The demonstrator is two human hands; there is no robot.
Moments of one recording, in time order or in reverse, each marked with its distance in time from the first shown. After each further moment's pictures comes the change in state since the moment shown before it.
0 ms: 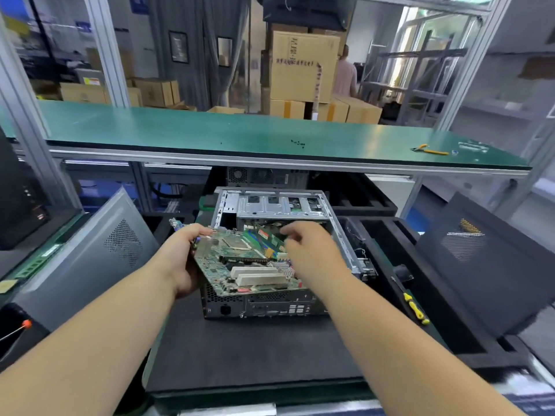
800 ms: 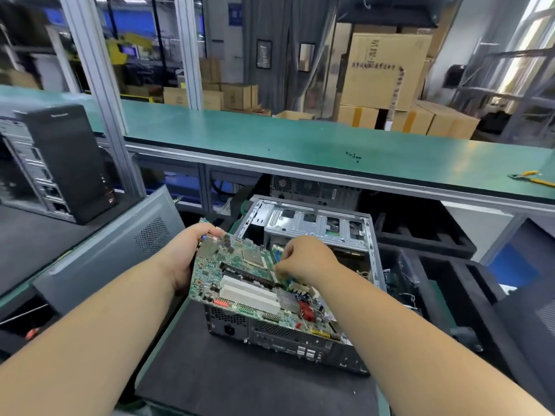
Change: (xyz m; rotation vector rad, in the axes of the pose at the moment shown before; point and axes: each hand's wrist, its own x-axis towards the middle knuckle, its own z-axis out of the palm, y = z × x) left_hand 0.020 0.019 0.022 0.148 0.203 0.150; right_hand 0.129 0.034 0.031 -0.297 -0.487 -0.137
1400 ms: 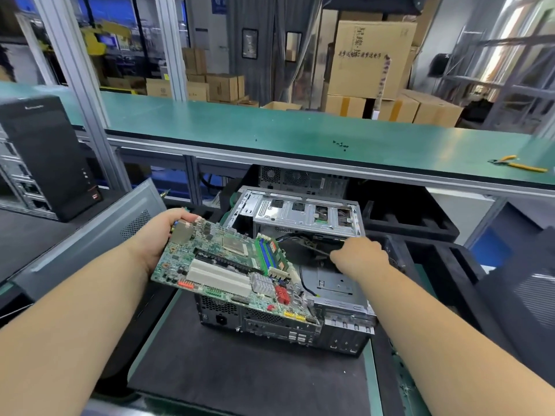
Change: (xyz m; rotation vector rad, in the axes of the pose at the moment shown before) left_hand -0.007 0.014 -0.015 0.178 0.150 0.142; right_hand -0.013 0.098 -0.022 -0.244 0.136 0.445
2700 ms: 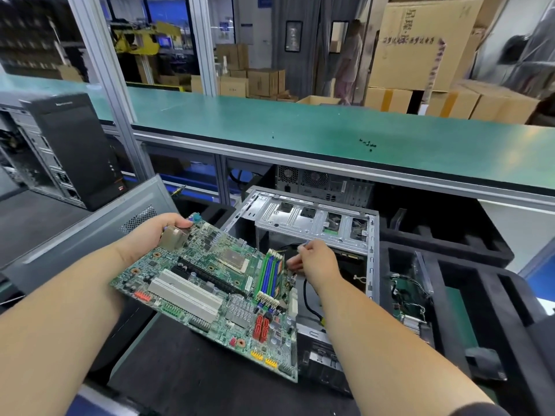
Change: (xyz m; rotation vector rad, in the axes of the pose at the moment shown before) left_hand 0.035 -0.003 0.014 0.353 0.062 0.097; right_hand 0.075 -0.047 0.072 0.993 -0.244 -0.233
